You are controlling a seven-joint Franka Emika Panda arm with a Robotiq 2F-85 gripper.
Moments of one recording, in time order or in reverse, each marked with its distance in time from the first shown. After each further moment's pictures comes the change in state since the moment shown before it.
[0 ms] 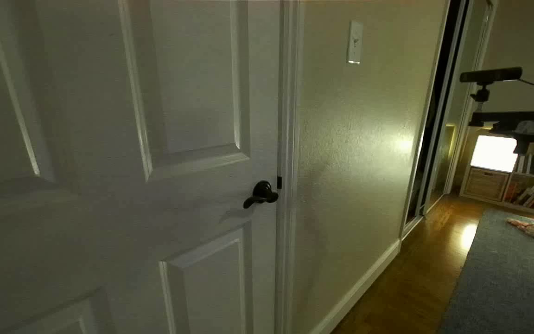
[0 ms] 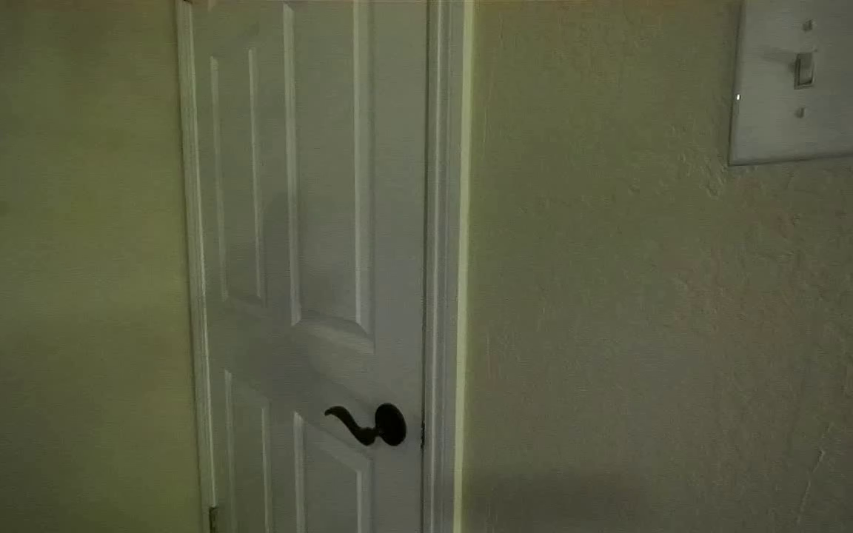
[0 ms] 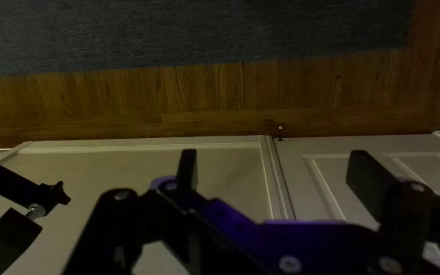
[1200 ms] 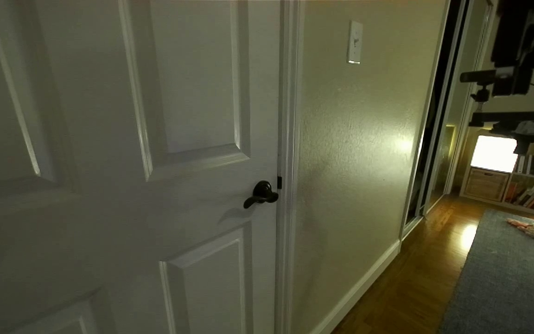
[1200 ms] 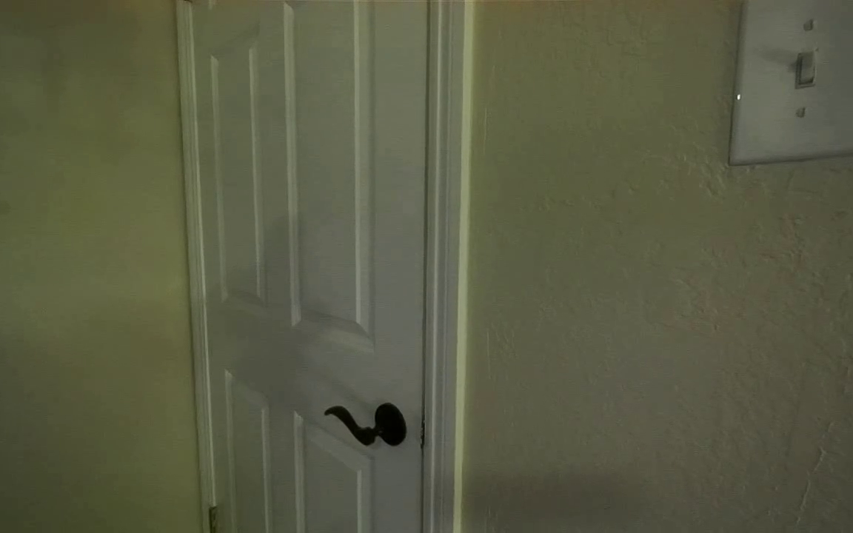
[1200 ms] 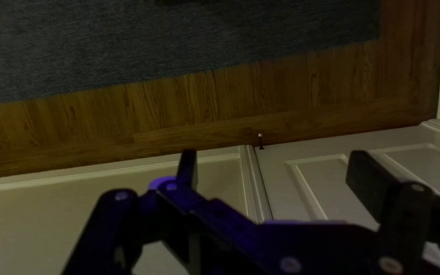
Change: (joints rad) arm 0.039 0.209 0.134 -0.052 0.134 0.195 0.232
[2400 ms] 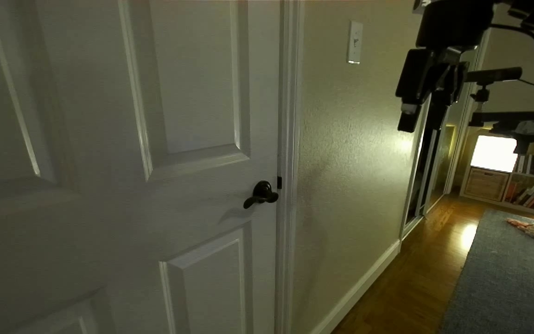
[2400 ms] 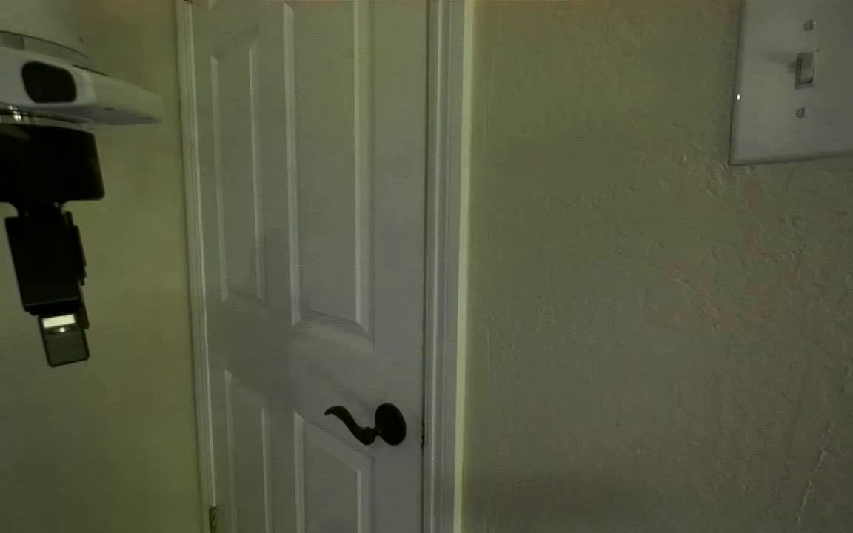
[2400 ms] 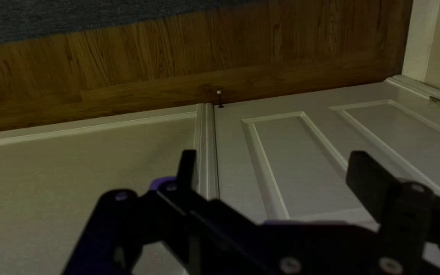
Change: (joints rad) arm 0.094 0.218 0.114 0.042 0.052 0.321 0.161
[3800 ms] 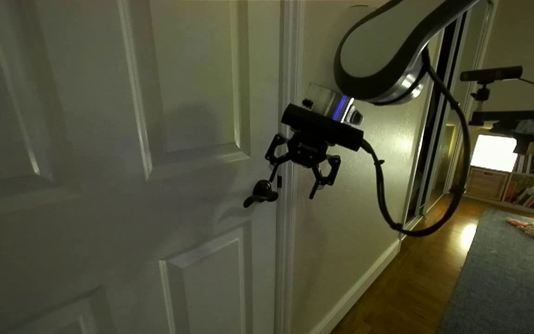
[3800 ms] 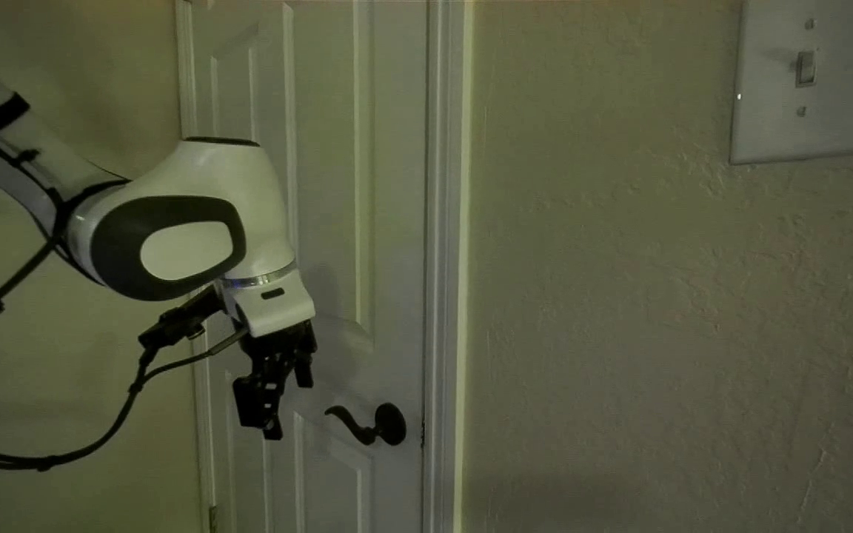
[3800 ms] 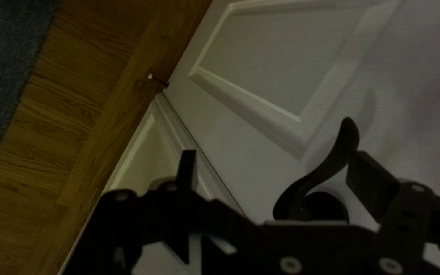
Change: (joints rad) arm 0.094 0.717 -0.099 0.441 0.119 0.485 0.742
